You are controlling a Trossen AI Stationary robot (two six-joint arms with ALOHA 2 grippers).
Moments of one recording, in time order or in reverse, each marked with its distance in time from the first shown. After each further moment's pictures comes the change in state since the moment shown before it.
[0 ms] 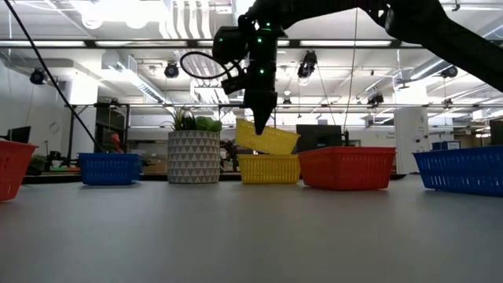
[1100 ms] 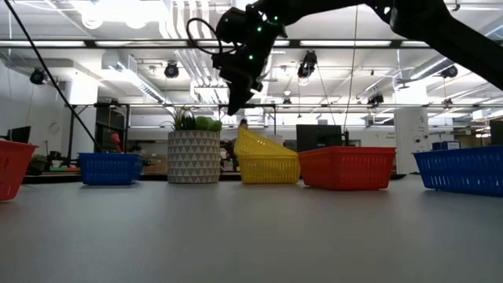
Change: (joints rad) left arm 0.000 0.000 0.000 -0.036 -0.056 0.002; right arm -0.053 -0.047 0.013 0.282 -0.205 0.042
